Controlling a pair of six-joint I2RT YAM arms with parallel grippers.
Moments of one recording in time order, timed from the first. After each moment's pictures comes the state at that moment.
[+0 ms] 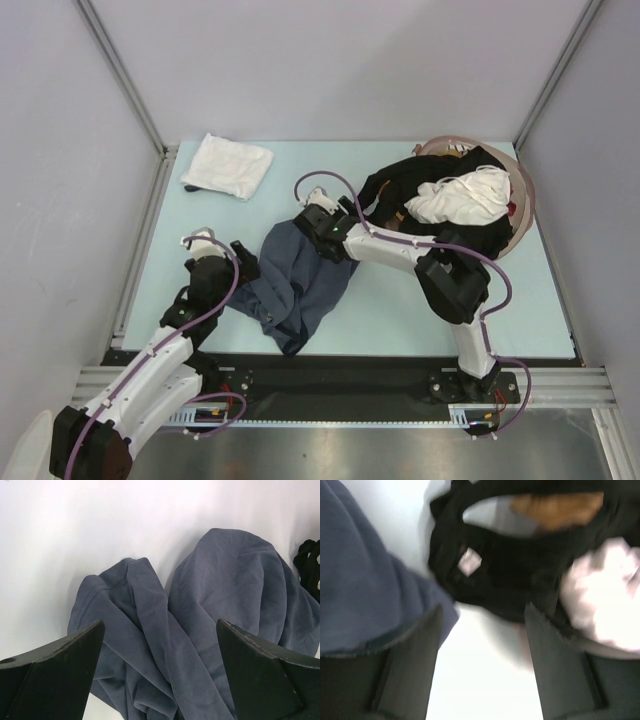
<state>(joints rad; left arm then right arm) -0.38 0.71 0.35 -0.12 -0.36 -0.57 0.89 2.02 1.53 -0.52 0.89 0.01</state>
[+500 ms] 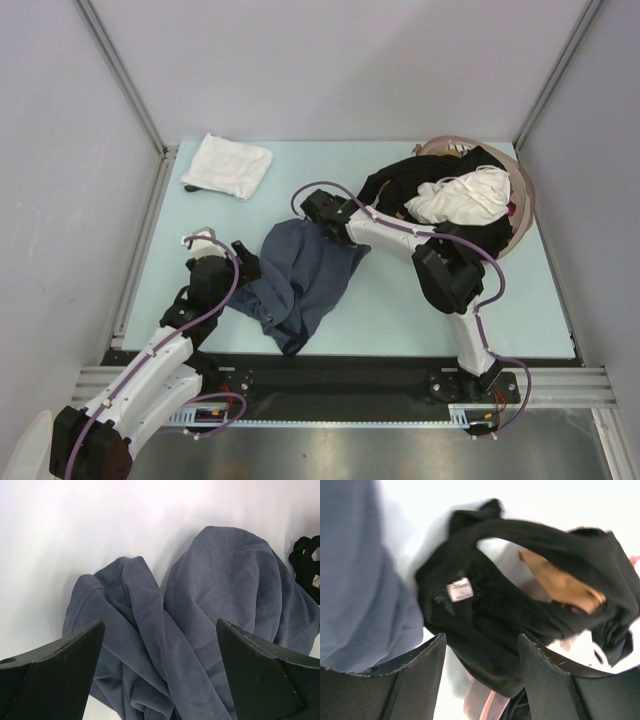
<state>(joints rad) -0.38 0.71 0.35 -0.11 -0.34 -0.57 0.80 2.09 1.64 -0.66 0.70 -0.46</state>
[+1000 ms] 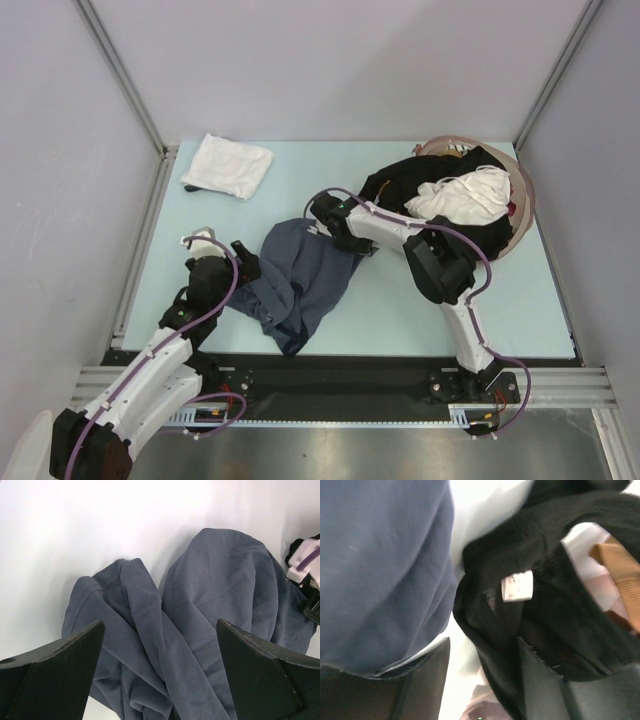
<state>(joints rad) -0.38 0.69 0.35 -0.11 -0.33 -0.57 0.75 2.20 1.72 -0.88 0.57 -0.56</state>
